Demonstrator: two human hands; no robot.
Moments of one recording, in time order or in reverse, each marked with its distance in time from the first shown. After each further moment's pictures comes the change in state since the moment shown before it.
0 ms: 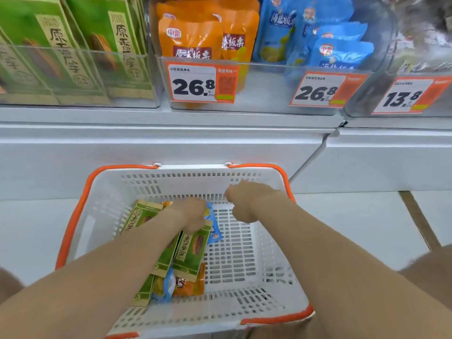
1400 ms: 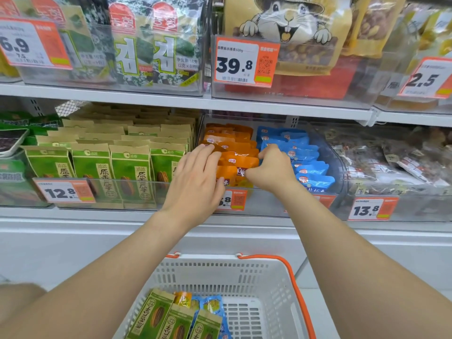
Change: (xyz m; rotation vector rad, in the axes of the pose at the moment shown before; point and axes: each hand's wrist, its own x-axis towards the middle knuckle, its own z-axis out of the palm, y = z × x) left_hand -0.170 0.006 -0.248 0.056 1.365 0.058; right_hand -0.066 0.010 -0.224 0.754 0.943 0.211
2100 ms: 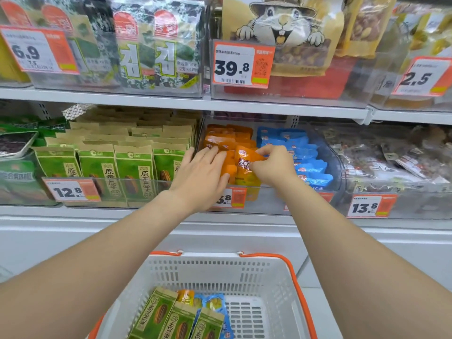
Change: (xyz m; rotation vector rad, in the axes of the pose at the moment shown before) left_hand 0.023 0.004 -0.008 0.128 -0.245 -0.005; right_hand 0.008 0.011 -0.003 0.188 0.038 0.012
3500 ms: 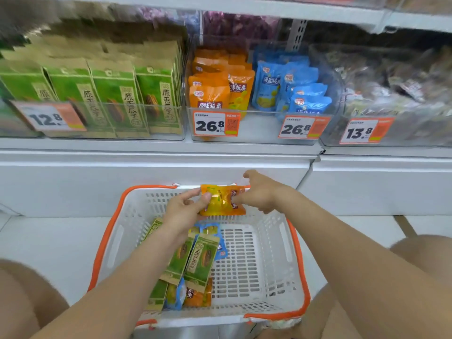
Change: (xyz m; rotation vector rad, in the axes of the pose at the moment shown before) left_hand -0.188 0.043 0.152 -1.548 -0.207 -1.023; right_hand -0.130 0.106 0.040 -0.329 -0.743 0.261
